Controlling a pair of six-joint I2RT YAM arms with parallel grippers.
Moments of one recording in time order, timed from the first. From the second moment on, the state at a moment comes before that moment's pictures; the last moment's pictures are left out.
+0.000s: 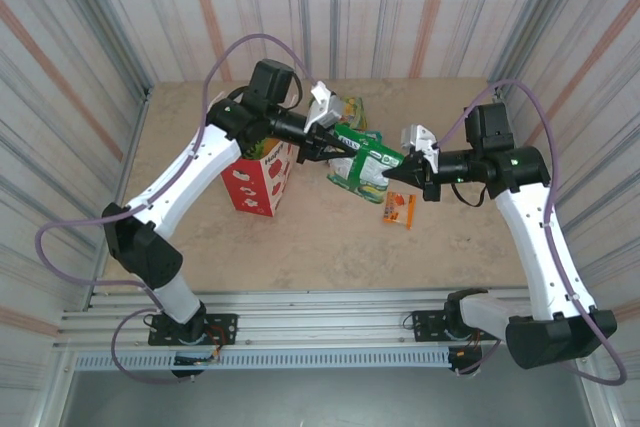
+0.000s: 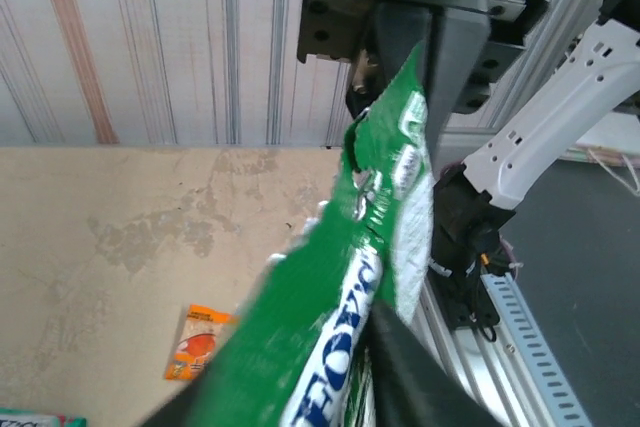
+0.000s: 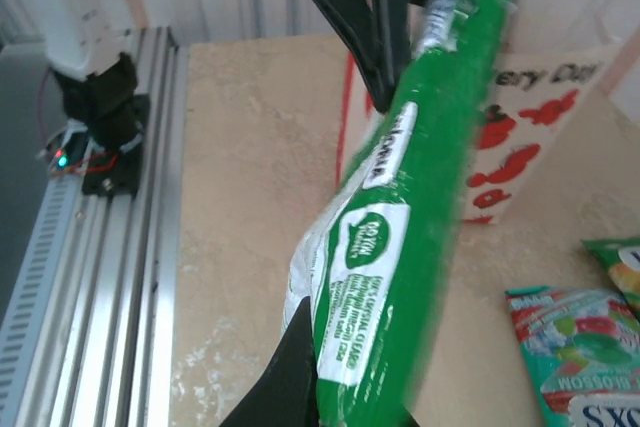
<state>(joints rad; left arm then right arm) -0.59 1.67 1.76 -0.72 1.05 0.49 0.17 1.14 1.33 -1.05 -0.99 -0.83</state>
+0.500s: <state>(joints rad) -0.56 1.53 1.86 -0.76 0.68 0.29 0.15 1.06 1.04 -0.45 -0.76 -0.10</state>
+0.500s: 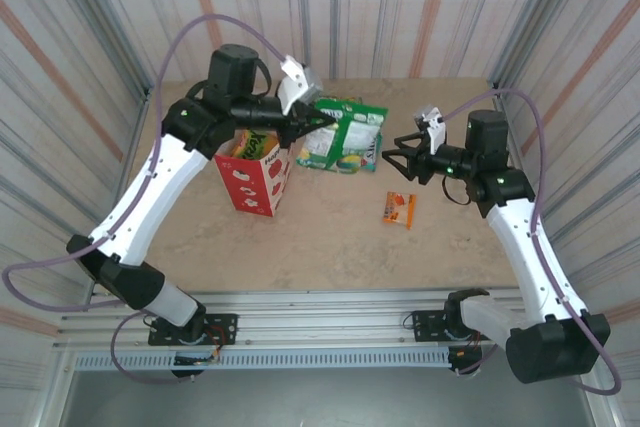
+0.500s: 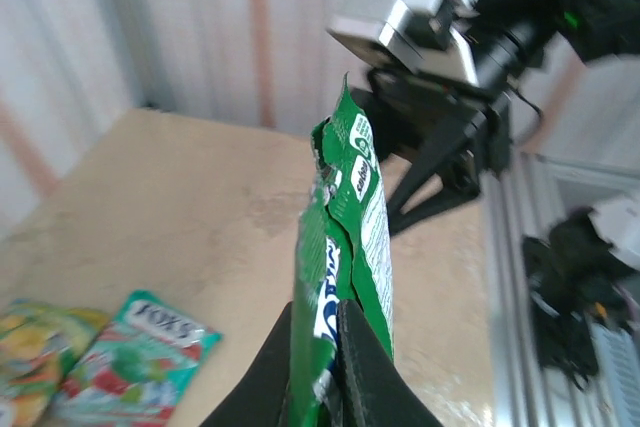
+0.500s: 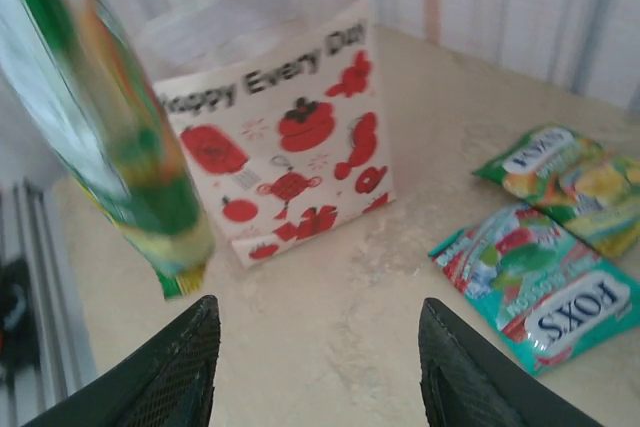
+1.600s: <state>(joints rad) -0.43 1.31 1.80 -0.78 -0.05 -0.02 0.37 1.30 1.05 -0.43 -0.43 0.42</state>
